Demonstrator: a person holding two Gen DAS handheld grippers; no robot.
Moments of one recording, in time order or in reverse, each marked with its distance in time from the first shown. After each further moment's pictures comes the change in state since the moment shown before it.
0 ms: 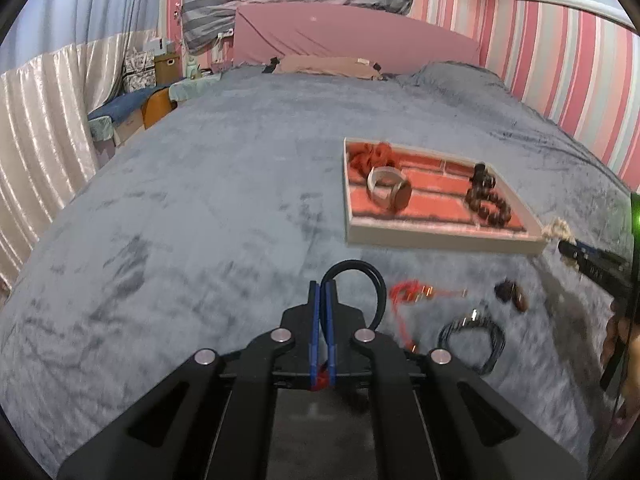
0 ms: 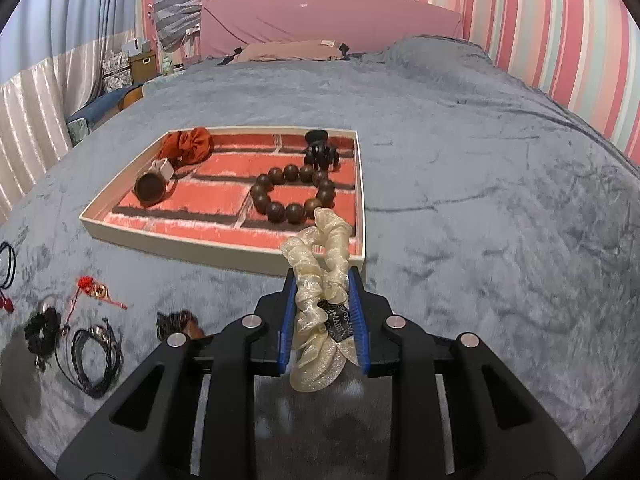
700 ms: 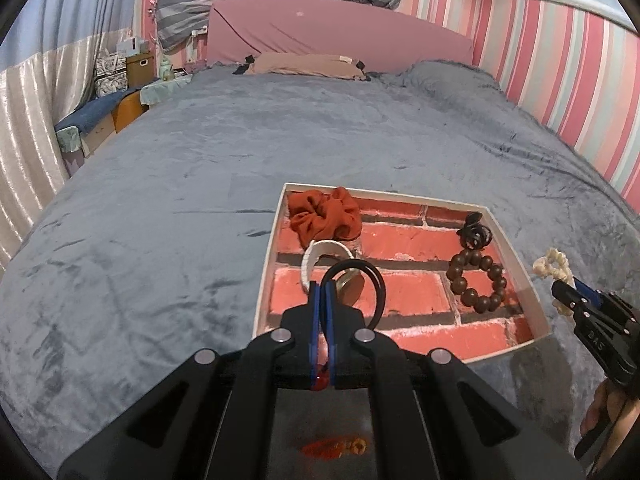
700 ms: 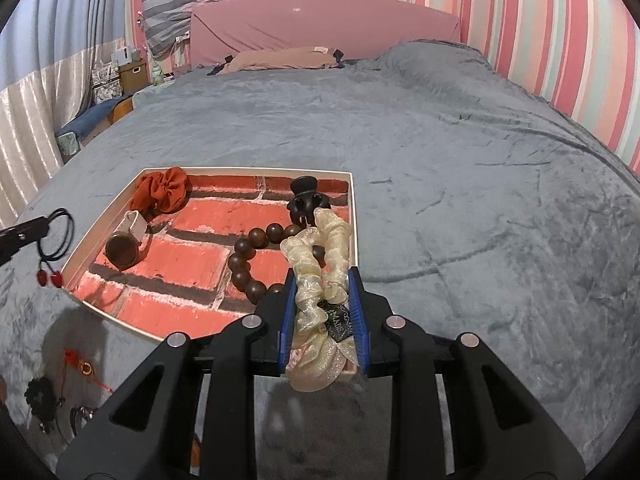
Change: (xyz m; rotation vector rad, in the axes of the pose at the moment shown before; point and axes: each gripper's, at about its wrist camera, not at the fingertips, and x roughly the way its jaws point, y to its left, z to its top) left arm 0.110 -0.070 0.102 0.008 0.034 -0.043; right arm 0.044 -0.009 0.065 0.018 -0.003 -0.012
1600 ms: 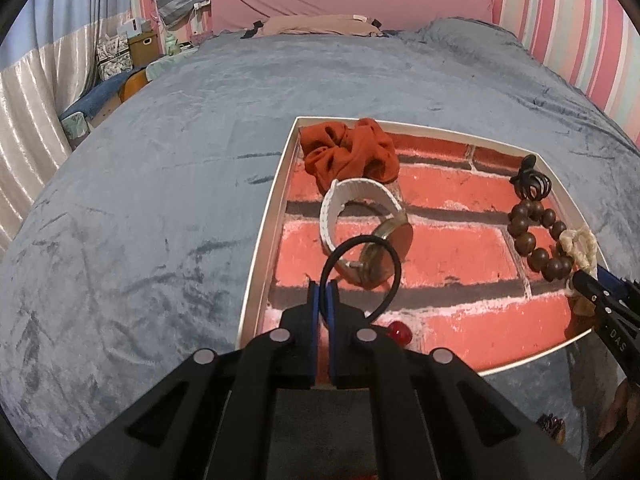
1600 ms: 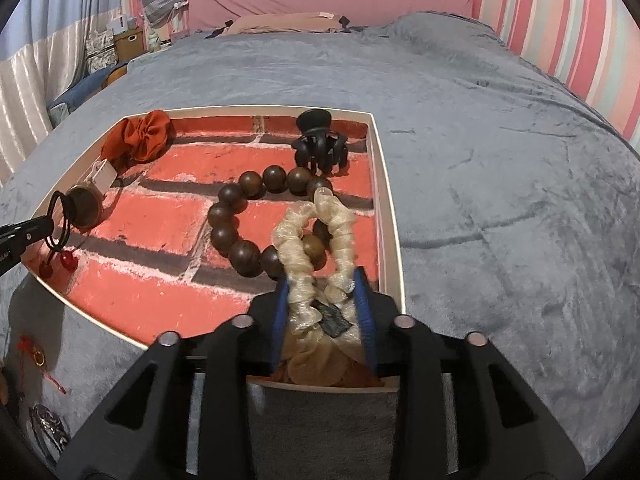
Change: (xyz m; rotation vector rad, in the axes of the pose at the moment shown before) left arm 0.072 0.006 -0.026 0.027 0.124 0.088; right arm 0.061 0.013 -0.026 -0.033 0.100 -0.011
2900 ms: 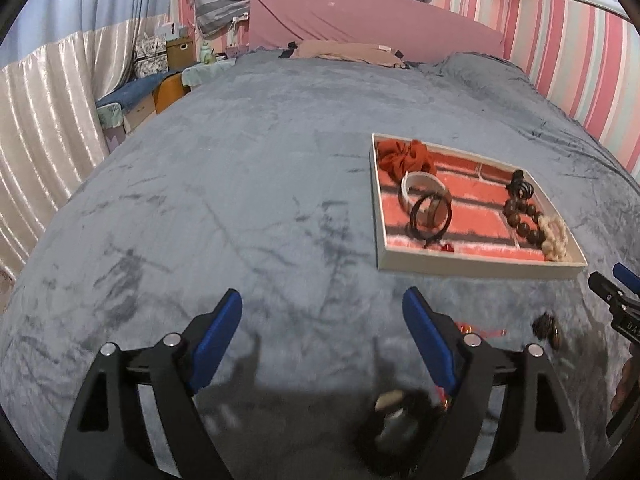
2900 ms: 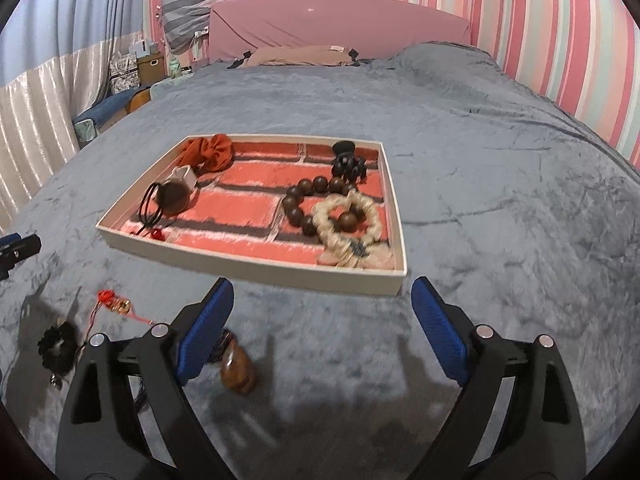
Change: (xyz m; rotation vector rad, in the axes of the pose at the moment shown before) left arm -0.117 0.087 -0.076 -0.076 -0.089 0.008; right arm -0.106 0.028 -0.046 0.007 -0.107 0.041
